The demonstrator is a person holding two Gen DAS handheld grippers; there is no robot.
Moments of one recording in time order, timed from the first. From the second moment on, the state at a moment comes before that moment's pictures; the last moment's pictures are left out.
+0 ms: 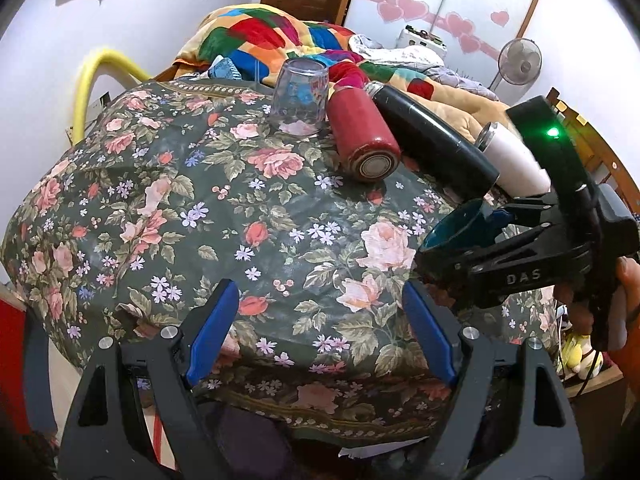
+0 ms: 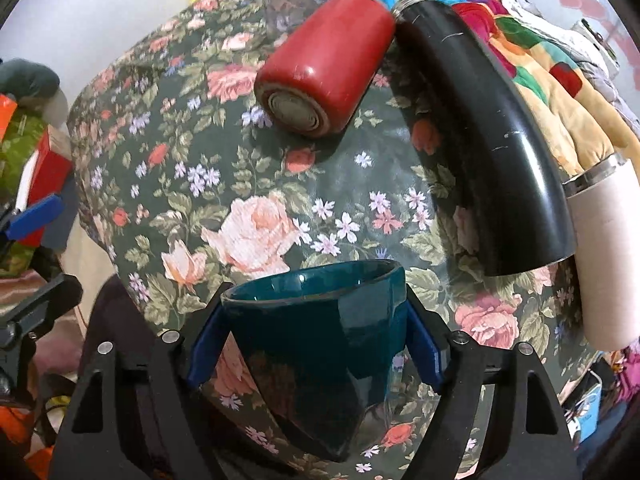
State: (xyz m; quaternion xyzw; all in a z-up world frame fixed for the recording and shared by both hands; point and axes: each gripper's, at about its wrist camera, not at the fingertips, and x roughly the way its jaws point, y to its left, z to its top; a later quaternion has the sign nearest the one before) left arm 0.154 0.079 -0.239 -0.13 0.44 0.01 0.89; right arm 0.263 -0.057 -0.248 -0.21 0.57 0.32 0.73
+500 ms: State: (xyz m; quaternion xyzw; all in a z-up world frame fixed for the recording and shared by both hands) left arm 0.162 0.067 -0.227 -0.12 0.43 0.00 0.89; right arm 0.250 -0.064 -0.222 -0.21 0.50 0.30 0.79
